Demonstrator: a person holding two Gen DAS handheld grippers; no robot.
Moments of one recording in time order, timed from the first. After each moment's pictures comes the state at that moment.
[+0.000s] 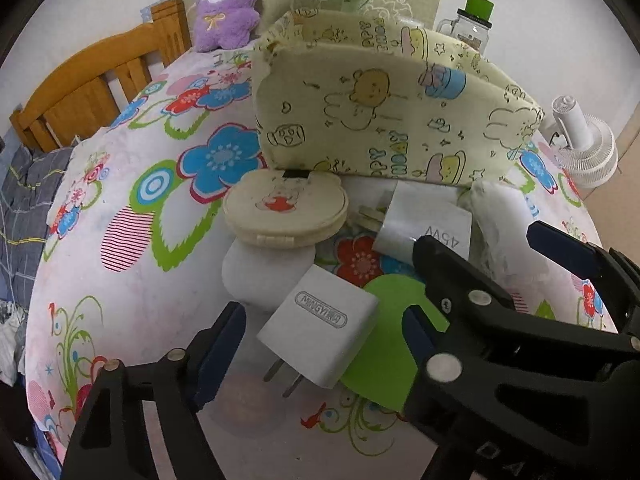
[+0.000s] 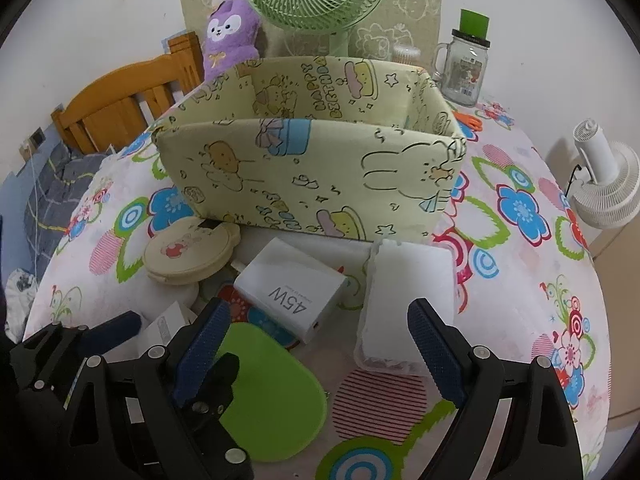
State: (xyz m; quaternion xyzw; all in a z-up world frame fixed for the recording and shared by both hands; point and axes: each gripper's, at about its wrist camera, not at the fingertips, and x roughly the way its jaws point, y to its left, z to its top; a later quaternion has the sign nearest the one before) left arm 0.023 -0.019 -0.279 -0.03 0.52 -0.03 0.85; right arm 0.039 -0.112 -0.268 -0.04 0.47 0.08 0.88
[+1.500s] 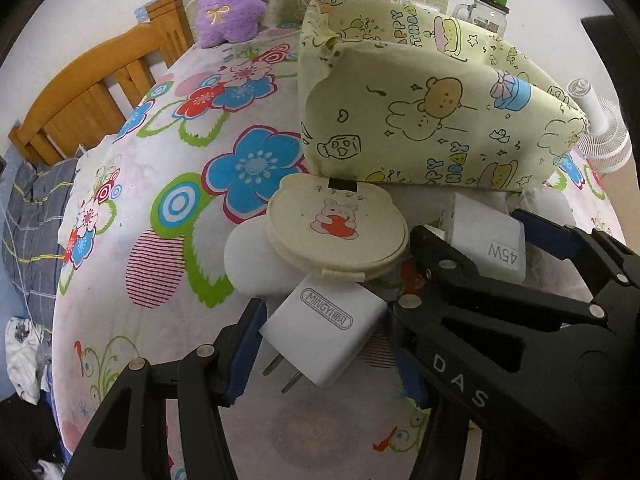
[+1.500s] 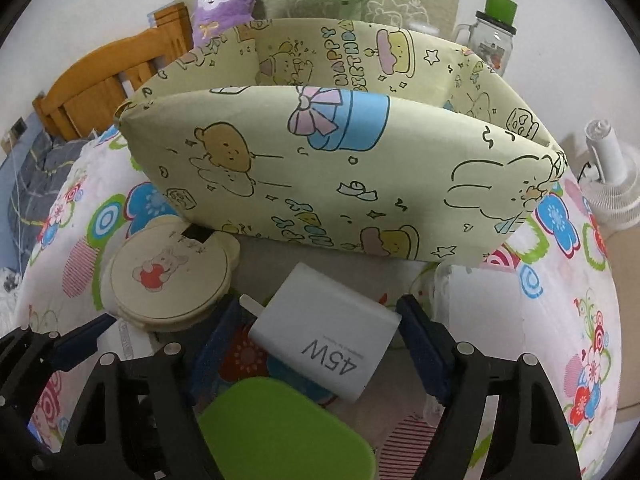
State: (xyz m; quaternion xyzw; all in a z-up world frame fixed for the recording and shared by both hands) left arm 0.050 0.009 -0.282 0.01 0.54 -0.02 0.84; right arm 0.083 -0.081 -0.294 -0.04 0.50 0.06 0.86
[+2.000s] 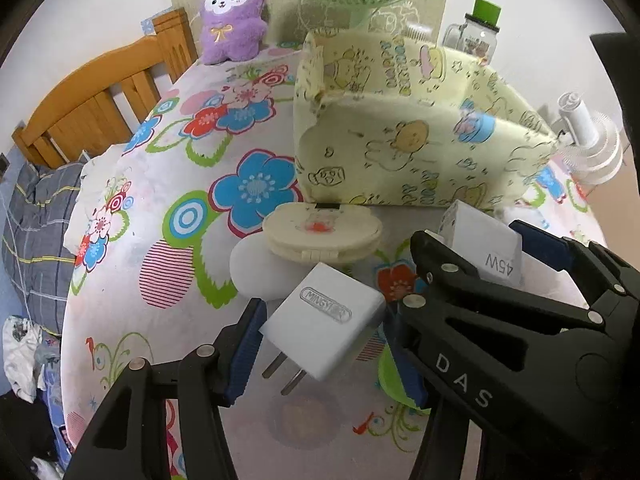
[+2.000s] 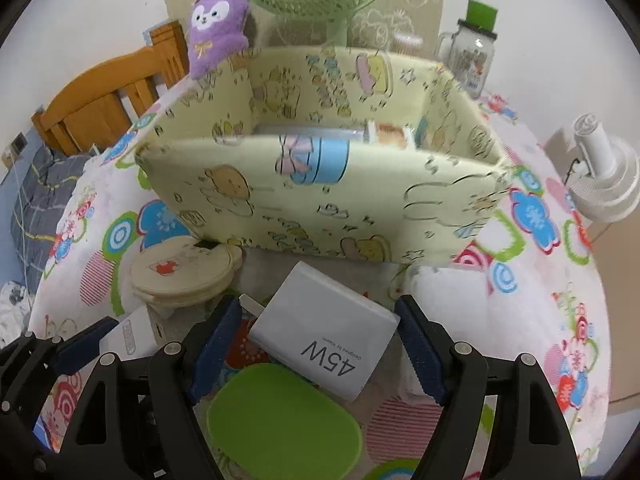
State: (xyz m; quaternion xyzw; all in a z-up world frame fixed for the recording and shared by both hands) left arm 0.036 0.005 -0.252 0.00 0.52 -0.03 0.86; right arm 0.068 -0.090 -0.260 -0.03 0.49 0.04 0.87
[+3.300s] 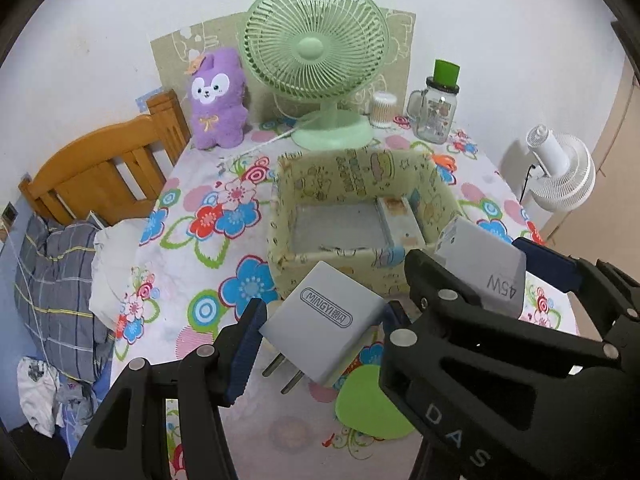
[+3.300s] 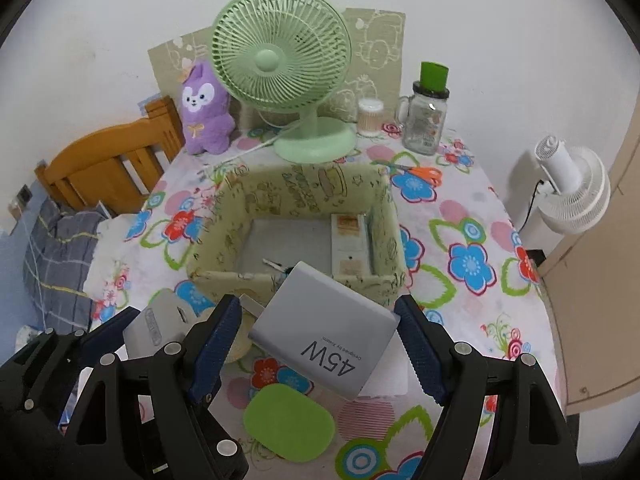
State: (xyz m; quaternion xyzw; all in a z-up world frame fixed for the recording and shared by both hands) left arm 0.044 -0.026 -0.145 0.03 0.45 -0.04 0.89; right arm 0.063 -0.116 -0.146 0.00 0.44 0.03 0.90
